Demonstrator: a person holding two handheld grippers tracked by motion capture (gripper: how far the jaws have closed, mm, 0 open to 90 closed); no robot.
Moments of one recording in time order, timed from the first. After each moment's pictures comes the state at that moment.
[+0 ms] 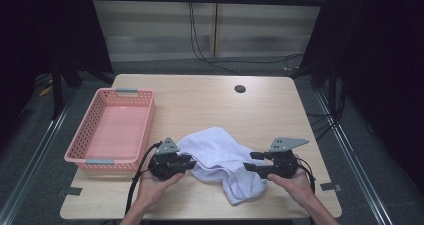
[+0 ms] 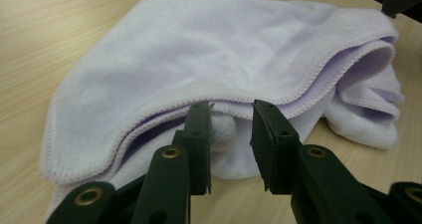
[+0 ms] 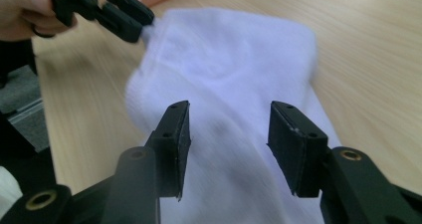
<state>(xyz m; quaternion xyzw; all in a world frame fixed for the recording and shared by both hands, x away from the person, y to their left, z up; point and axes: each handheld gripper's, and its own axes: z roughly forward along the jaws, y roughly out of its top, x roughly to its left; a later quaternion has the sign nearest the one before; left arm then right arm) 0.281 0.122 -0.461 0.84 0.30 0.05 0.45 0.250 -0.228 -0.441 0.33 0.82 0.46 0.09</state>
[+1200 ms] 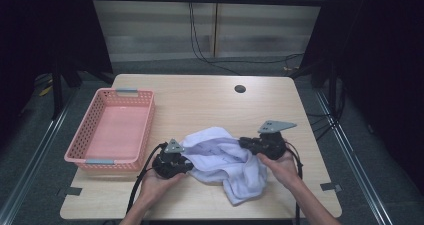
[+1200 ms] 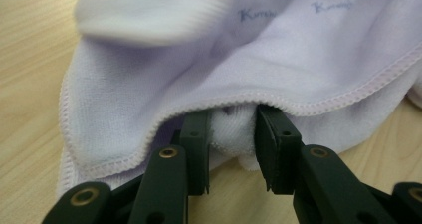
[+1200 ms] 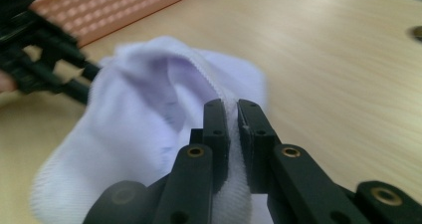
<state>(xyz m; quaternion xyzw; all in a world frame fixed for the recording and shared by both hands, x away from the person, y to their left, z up) 0.298 0.118 -0.487 0.86 0.32 0.06 0.38 0.296 -0.214 -0.434 0.37 0.80 0.45 0.14</state>
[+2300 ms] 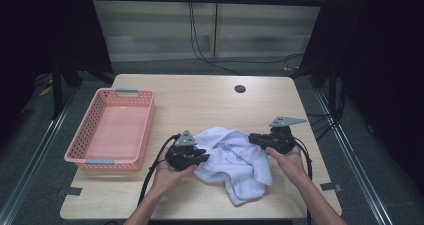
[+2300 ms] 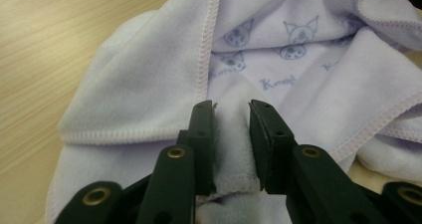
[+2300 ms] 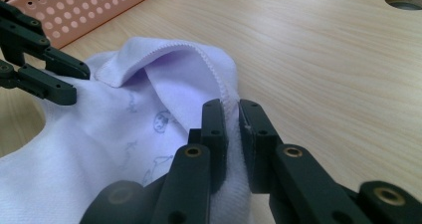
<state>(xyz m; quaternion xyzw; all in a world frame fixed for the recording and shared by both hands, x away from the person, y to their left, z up) 0.312 0.080 -0.466 0.86 0.26 0.04 0.44 0.315 -0.244 -0.452 0.41 0.78 0.45 0.11</state>
